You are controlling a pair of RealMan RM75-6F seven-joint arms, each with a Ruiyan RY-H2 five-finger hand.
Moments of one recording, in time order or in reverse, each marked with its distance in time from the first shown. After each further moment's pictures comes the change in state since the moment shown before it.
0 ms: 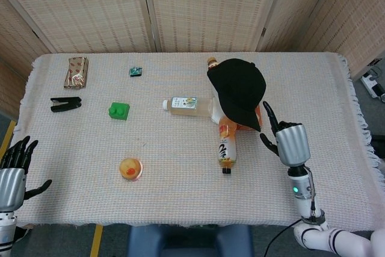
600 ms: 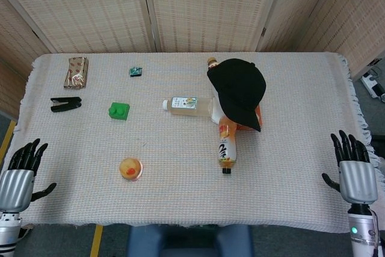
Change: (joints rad) left arm -0.011 0.000 0.028 -0.009 0.030 -0.028 0.083; right arm -0.321 0.354 -0.141 -0.358 0.185 -0.035 -0.083
